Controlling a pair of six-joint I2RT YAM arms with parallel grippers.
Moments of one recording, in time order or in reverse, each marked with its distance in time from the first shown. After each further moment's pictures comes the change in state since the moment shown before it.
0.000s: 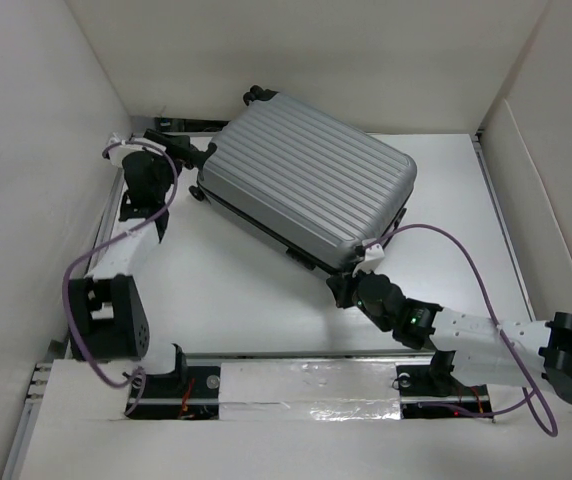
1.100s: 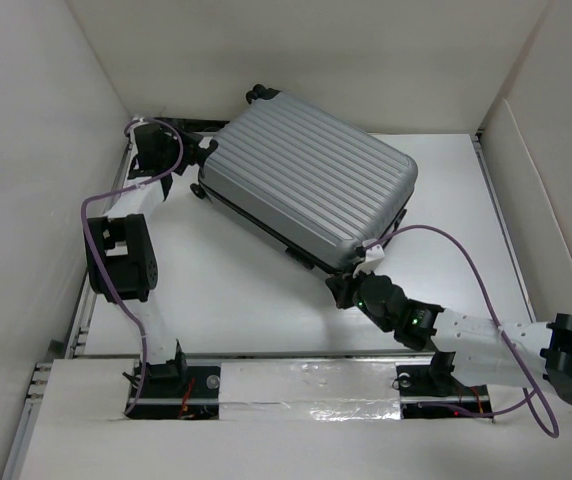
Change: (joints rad) left arm 0.051 0.481 0.453 -0.233 0.210 -0.019; right arm -0.001 -0.013 -0.015 0.022 -0.022 -0.016
